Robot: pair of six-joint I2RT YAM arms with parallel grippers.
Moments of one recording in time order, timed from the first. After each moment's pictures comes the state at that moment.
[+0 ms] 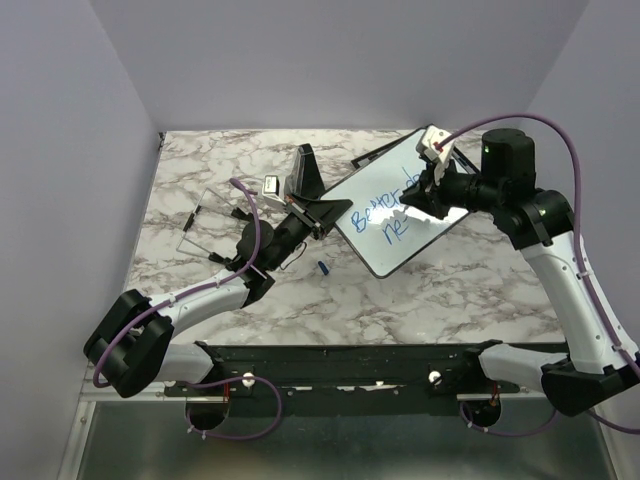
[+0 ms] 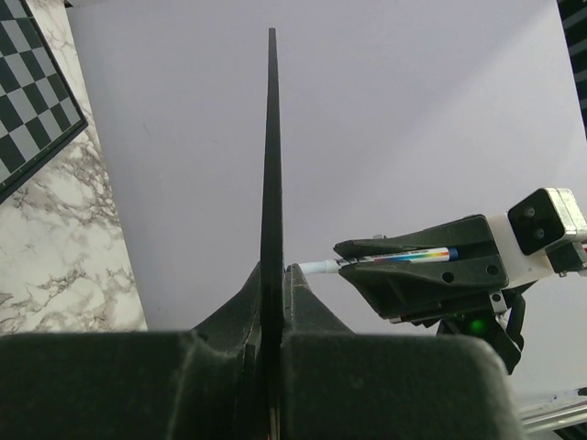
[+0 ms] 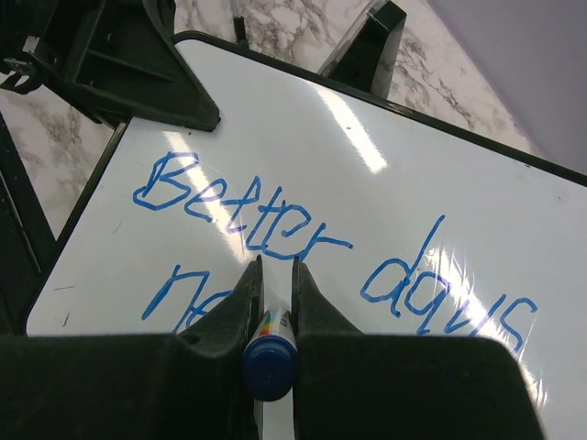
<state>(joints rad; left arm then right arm) -0.72 1.29 0.62 0.91 0.04 -1.48 0.37 1.18 1.51 -0.81 -0.57 -0.45</state>
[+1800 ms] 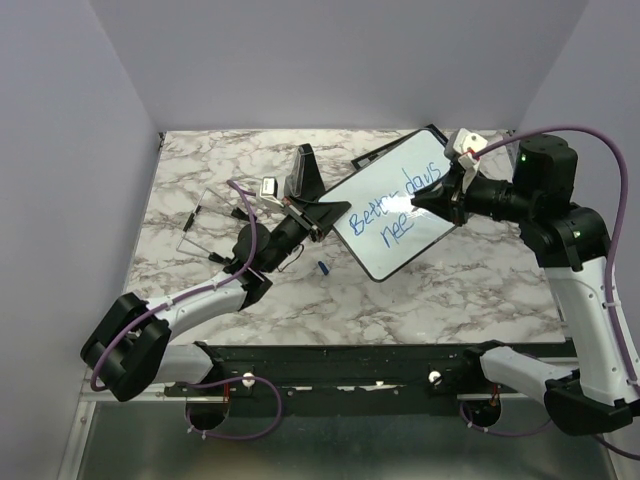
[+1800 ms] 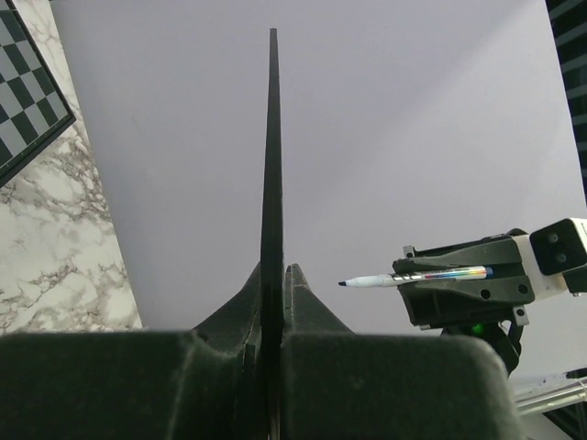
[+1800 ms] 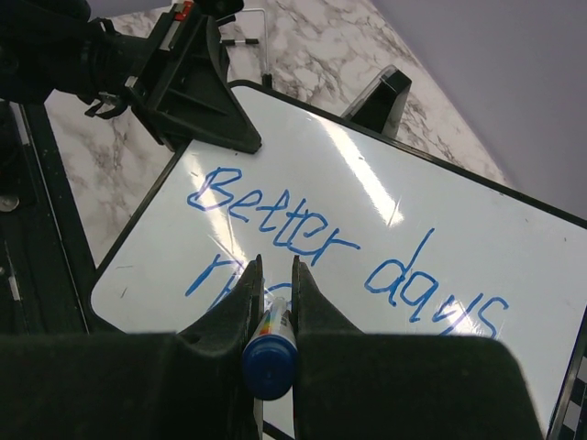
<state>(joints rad) -0.71 1.27 0.60 0.93 0.07 -1.48 0.31 1.09 1.55 -0.84 -0.71 -0.43</state>
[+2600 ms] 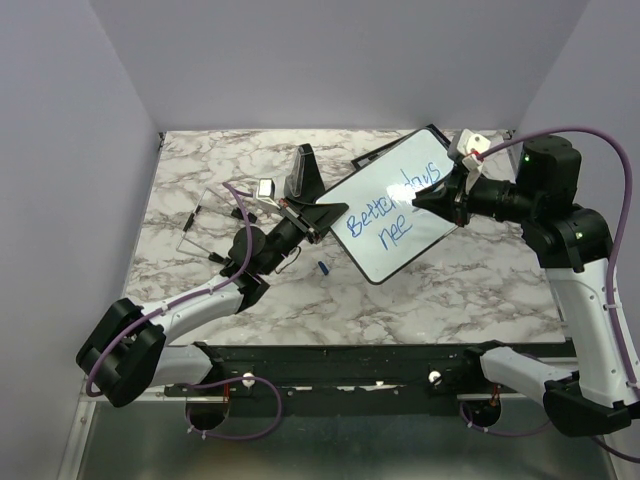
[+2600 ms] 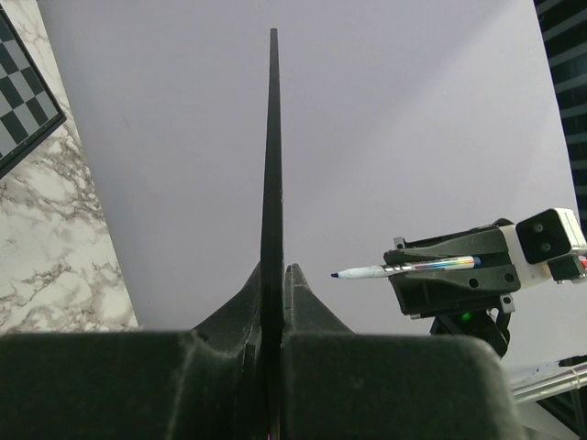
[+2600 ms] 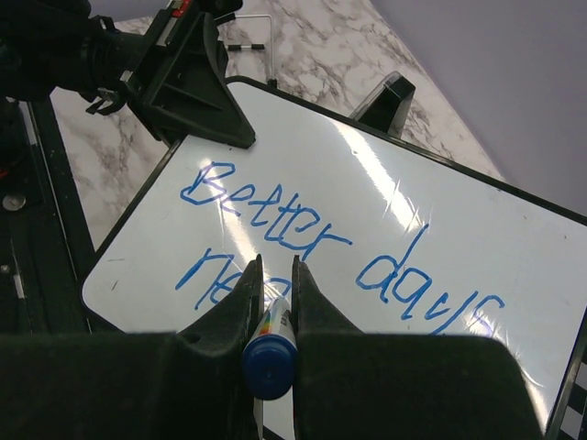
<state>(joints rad) -0.71 1.24 0.58 0.94 0.07 -1.48 0.29 1.08 1.55 -0.84 -0.75 -0.45</state>
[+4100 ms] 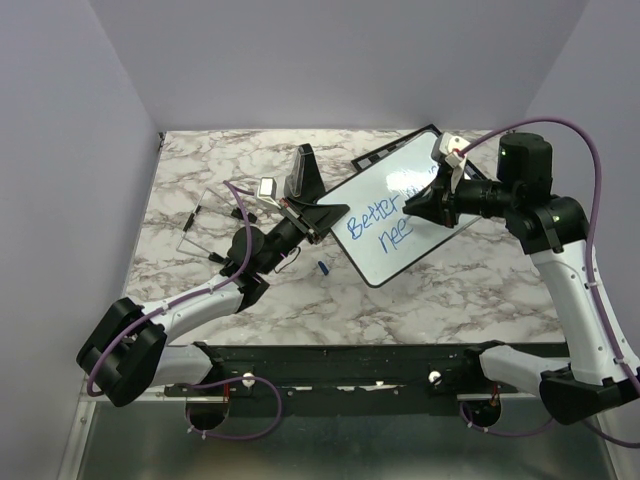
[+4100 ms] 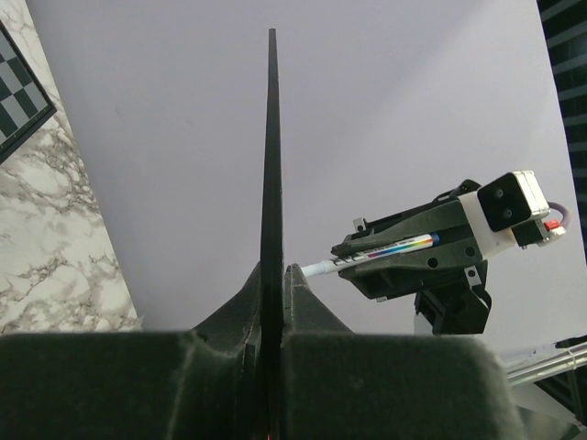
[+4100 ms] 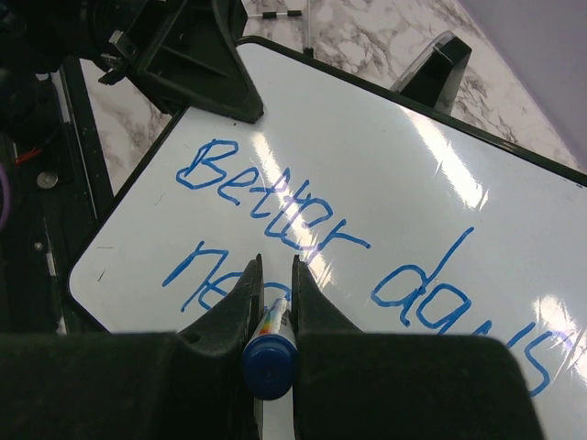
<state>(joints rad) -0.70 1.24 0.58 0.96 0.12 -1.47 0.28 1.14 1.49 -0.84 -0.82 -0.47</state>
